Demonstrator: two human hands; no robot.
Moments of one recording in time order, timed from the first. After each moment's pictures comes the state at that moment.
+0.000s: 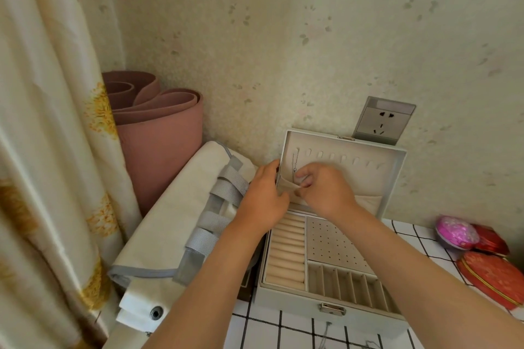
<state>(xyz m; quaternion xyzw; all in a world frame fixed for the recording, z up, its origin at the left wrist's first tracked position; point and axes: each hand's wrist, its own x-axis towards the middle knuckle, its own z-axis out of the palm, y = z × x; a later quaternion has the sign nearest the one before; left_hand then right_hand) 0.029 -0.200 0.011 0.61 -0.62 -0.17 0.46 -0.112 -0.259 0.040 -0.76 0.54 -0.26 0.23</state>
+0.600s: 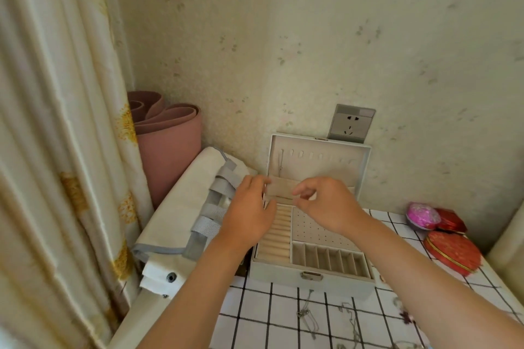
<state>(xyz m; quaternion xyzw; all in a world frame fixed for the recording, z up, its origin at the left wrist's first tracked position) 0.015 -0.122 0.034 0.63 -0.64 -0.11 0.42 -0.163 -0.173 0.080 -0.81 0.49 -0.23 0.21</state>
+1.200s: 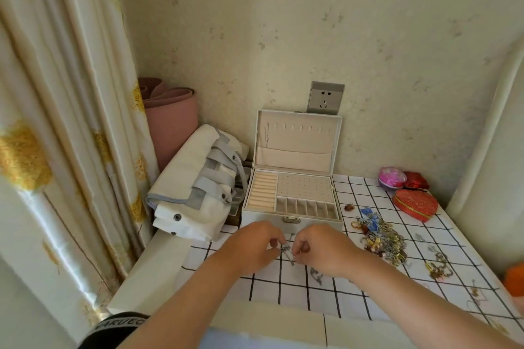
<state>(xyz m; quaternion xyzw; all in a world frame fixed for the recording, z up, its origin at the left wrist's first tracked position) -0.040 -0.002 -0.014 0.58 -0.78 -0.16 0.18 -0.230 -0.042 0.009 -0.85 0.48 -0.01 0.22</state>
